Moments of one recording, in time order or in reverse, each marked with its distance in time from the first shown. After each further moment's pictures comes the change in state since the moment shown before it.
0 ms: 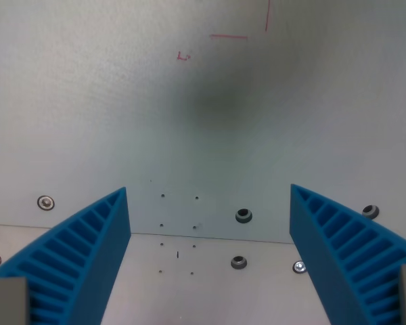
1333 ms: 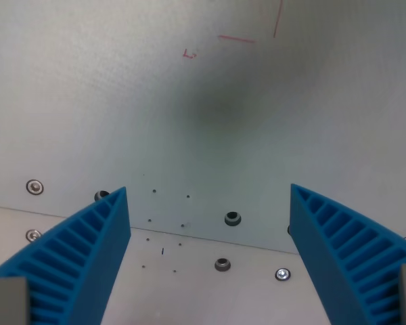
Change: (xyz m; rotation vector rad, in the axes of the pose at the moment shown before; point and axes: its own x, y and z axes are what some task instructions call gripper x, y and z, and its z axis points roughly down) arm 0.000 0.000 0.000 0.000 0.000 -0.111
